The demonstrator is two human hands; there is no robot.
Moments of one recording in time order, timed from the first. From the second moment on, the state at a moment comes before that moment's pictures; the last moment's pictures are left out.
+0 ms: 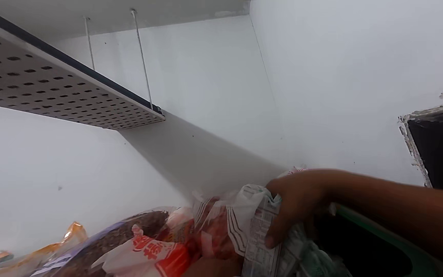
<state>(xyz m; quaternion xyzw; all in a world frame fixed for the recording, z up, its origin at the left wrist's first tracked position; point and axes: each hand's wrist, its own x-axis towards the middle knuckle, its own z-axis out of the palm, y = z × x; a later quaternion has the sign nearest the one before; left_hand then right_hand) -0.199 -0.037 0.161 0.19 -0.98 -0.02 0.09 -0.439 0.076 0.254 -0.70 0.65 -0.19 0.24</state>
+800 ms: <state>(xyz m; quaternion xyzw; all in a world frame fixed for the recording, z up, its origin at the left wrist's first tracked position) -0.204 -0.020 0.148 0.09 -0.91 -0.19 0.35 -0.424 0.061 0.205 -0.72 0.68 -0.09 0.12</state>
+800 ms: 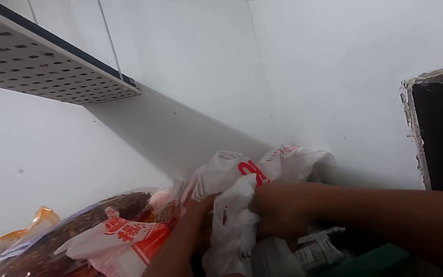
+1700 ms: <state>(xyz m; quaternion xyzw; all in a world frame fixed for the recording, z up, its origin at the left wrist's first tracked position) -0.299 -0.034 0.227 0.19 -0.87 -0.06 0.45 -0.426 0.102 0.267 -0.64 0.77 -0.04 0.05</state>
